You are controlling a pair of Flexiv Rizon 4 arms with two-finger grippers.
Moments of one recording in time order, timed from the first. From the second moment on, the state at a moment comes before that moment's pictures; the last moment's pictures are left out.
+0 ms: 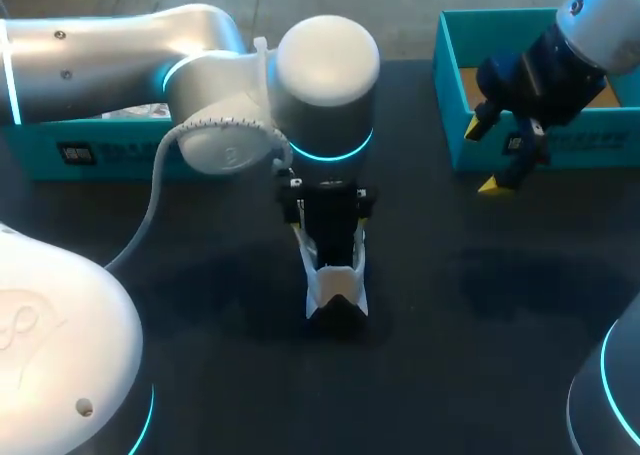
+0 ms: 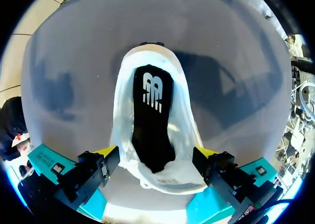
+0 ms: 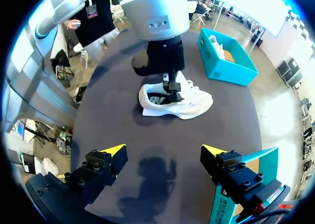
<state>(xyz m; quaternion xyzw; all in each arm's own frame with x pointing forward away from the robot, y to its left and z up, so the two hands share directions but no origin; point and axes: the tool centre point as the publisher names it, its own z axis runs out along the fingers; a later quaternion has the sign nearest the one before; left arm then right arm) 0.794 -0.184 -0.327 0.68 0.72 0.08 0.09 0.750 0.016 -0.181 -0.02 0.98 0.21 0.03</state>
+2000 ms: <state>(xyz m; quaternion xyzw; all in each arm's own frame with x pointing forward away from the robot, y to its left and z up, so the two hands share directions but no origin) 0.829 -0.182 -0.316 0.69 0.72 0.03 0.02 0.750 0.016 -0.181 -0.02 0.98 0.21 0.03</state>
